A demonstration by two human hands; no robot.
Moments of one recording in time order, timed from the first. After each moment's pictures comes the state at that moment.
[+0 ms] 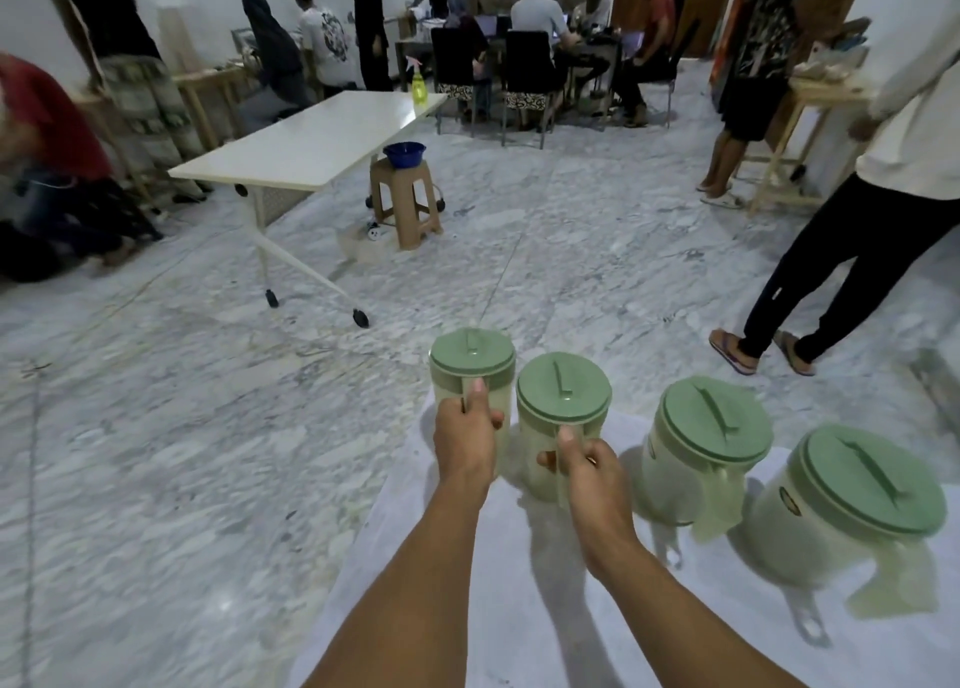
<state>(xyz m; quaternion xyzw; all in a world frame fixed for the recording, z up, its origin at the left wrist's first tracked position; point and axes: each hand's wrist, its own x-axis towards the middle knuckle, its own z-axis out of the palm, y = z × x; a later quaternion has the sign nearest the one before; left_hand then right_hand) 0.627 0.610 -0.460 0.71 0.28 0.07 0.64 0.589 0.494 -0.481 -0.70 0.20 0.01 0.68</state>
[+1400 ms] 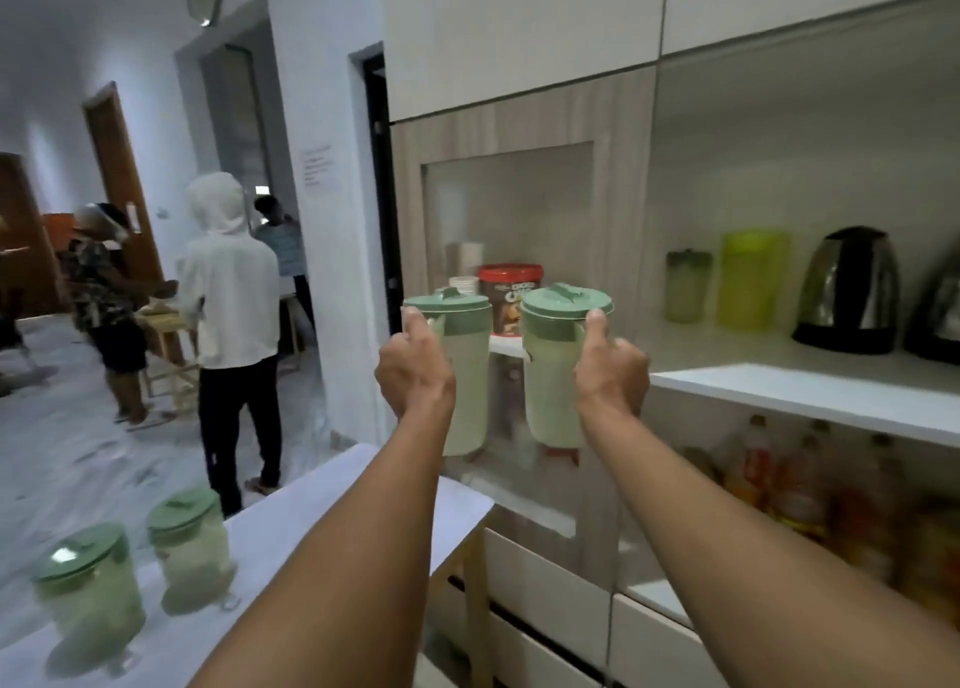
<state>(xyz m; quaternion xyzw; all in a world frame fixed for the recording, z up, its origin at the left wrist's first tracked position) 0.121 0.294 -0.159 0.67 -0.23 -0.05 0.71 -0.028 0.233 -0.170 -0.47 0.53 -0.63 0.33</state>
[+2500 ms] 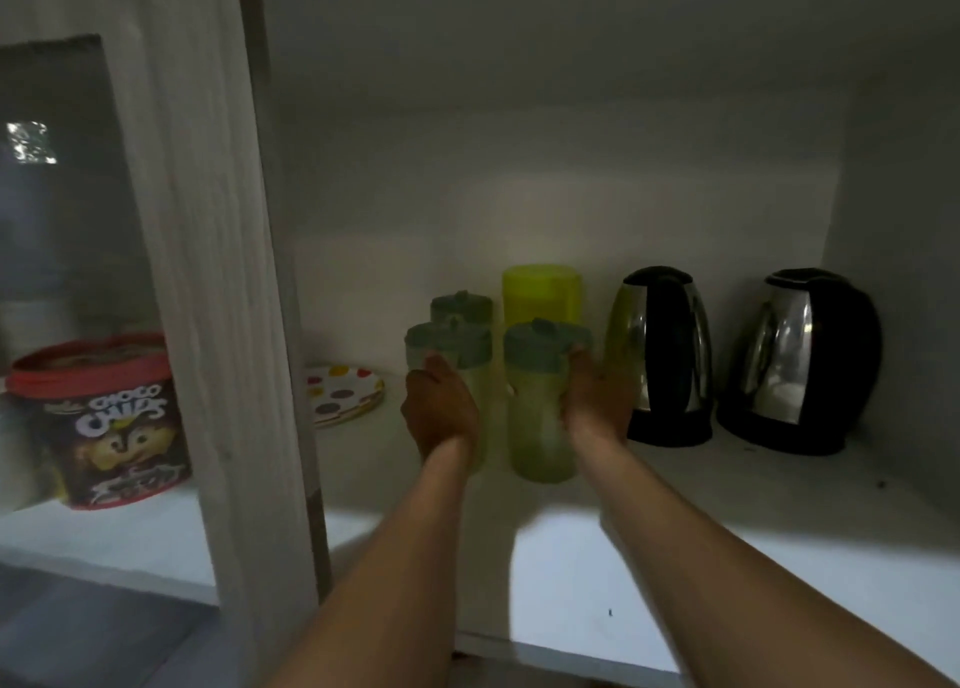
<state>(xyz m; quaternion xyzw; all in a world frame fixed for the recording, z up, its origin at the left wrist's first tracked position) -0.142 -0.244 -0.177 0.62 -0.39 -0.22 0.64 -0.272 -0.236 -0.174 -0.37 0.58 -0.68 0.27</state>
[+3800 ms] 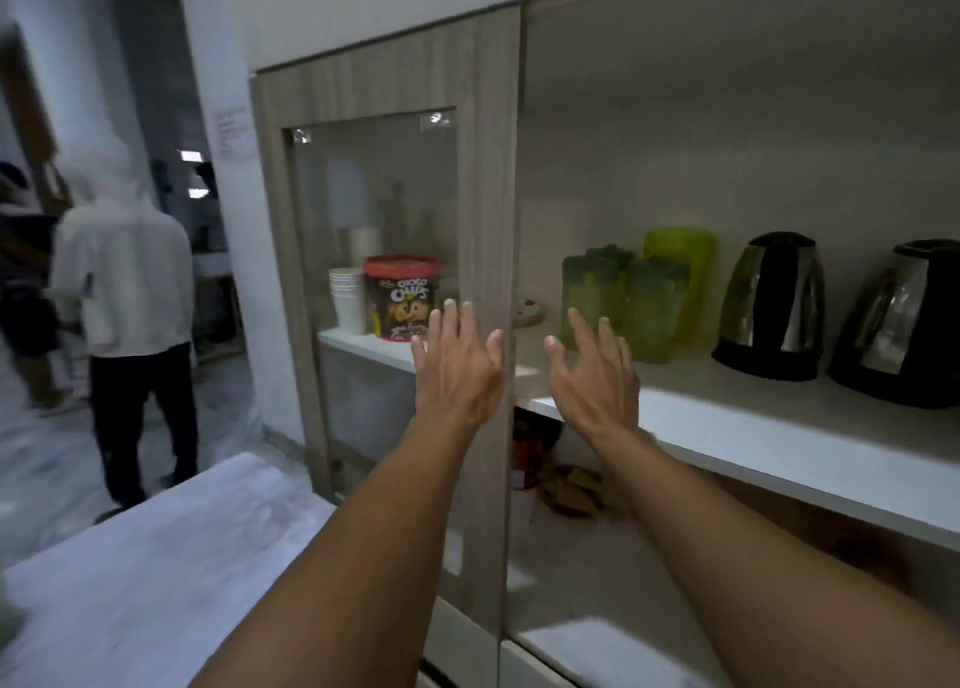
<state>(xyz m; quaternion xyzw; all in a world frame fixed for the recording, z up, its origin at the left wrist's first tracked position) -0.062 0.071 -0.181 0.74 -0.55 0.10 0.38 -0.198 0.015 -0.198 -0.73 0.54 -0.40 0.10</state>
